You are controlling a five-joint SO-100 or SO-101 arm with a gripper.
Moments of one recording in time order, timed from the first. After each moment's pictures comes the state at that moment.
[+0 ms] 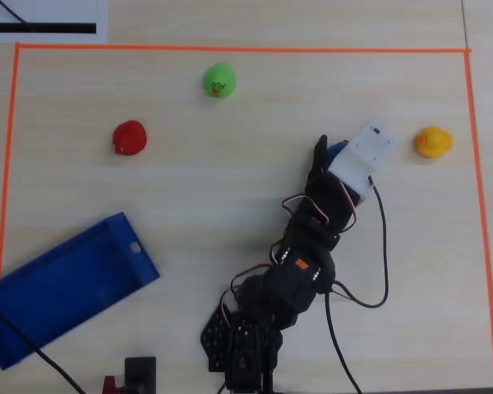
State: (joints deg) arm 38.6 81.5 141.9 -34.5 -82.4
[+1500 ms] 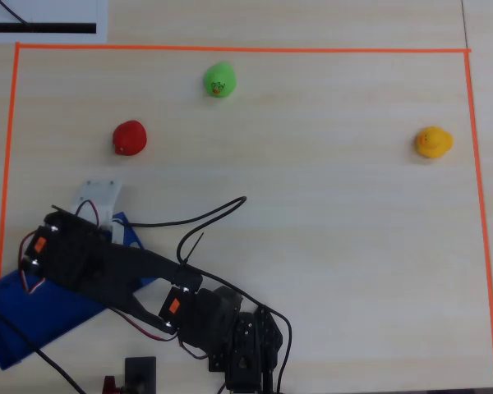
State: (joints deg) arm -60.3 81.7 78.1 98.2 -23.0
